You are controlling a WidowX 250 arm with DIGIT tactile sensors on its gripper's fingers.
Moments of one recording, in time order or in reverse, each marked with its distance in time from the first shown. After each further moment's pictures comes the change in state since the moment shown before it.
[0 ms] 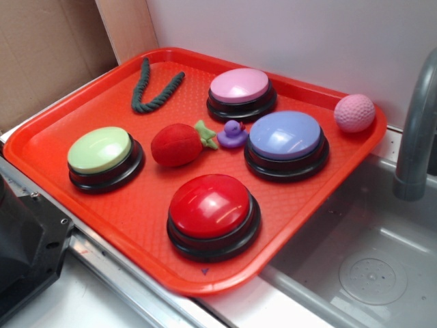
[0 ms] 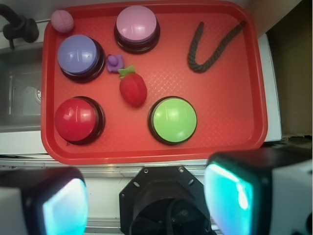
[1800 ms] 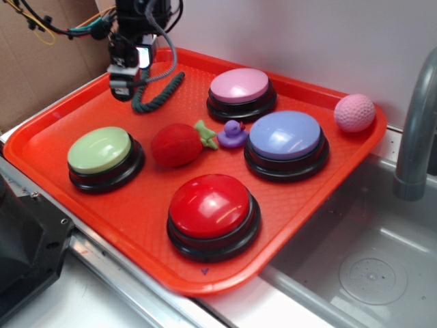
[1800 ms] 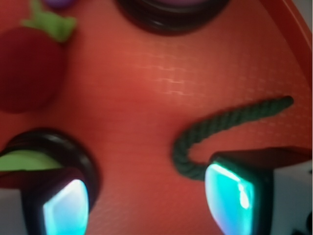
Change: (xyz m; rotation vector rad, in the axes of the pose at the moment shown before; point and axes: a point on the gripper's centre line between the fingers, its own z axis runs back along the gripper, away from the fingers) arm 0.114 0.084 -0.185 0.082 0.290 -0.884
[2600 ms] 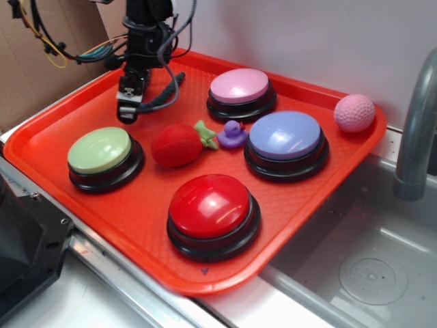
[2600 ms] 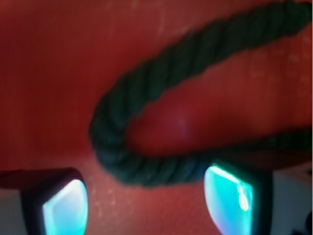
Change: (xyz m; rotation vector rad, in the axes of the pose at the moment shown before) arm -0.010 0.031 -0.055 -0.061 0.108 0.118
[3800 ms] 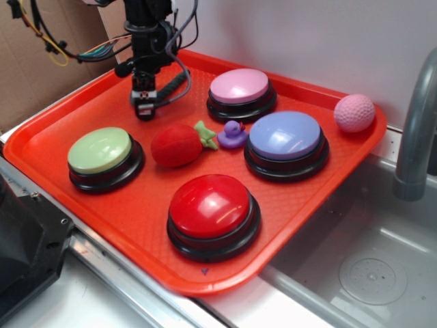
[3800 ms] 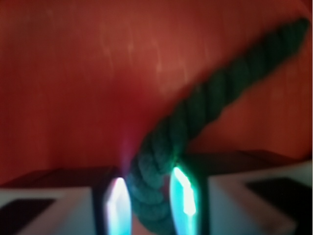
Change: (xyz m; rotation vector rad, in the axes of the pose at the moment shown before) arm -0.001 -0.006 -0.005 -0.002 -0.093 0.195
